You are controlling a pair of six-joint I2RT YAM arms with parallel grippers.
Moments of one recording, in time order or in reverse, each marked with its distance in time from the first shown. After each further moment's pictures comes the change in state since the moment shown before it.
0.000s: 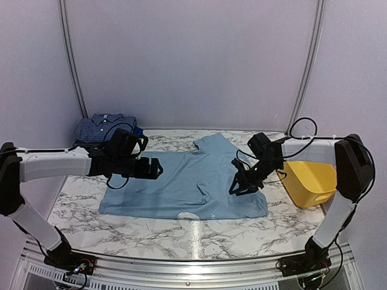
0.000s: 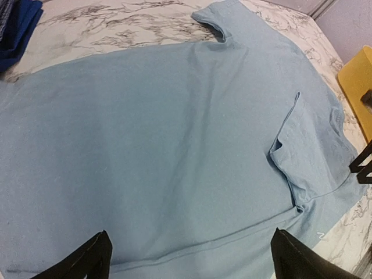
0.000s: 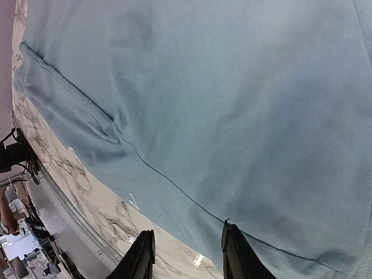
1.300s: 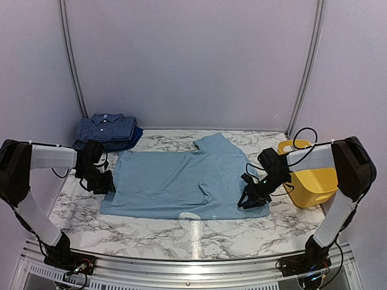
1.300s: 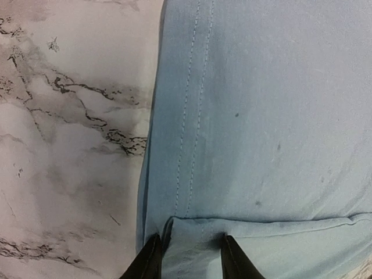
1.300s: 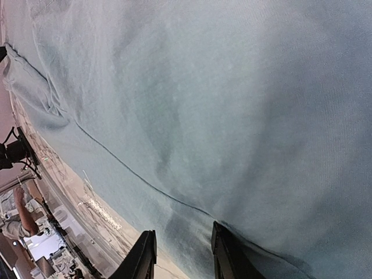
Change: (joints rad) left arm 0.483 0.012 -0.153 -0.323 0.169 0.037; right arm -0.093 -0.003 -0.248 0.087 -0.069 -0.031
